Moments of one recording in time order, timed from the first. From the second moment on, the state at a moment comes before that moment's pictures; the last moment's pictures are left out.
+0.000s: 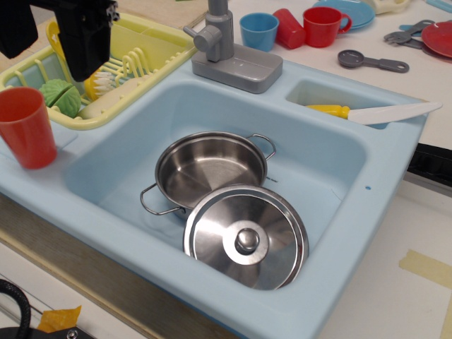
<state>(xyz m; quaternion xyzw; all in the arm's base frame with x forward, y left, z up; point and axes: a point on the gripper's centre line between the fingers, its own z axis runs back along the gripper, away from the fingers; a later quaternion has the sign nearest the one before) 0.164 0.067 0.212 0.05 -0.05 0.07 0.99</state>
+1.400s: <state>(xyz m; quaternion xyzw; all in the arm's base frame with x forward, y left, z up) 0.159 0.100 0.169 0.02 -0.01 0.11 0.99</state>
